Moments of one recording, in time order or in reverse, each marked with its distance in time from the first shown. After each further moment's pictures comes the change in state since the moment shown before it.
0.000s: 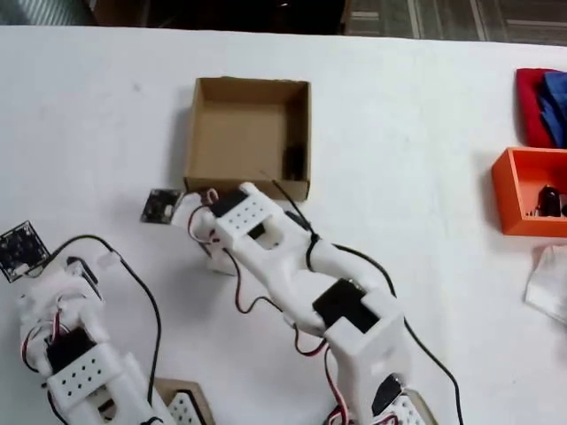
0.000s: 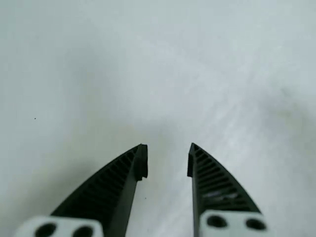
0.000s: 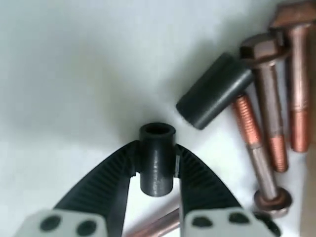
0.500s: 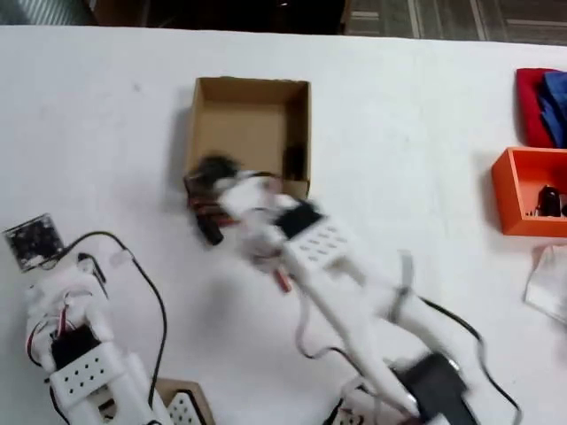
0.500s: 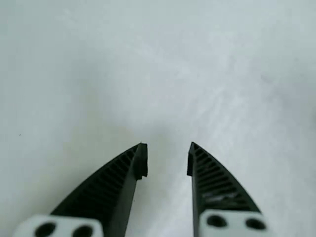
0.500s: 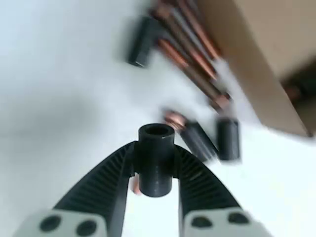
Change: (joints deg) left arm 4.8 0.0 0.0 0.0 -5.2; right arm 11.2 -41.0 29.0 -4.7 -16.2
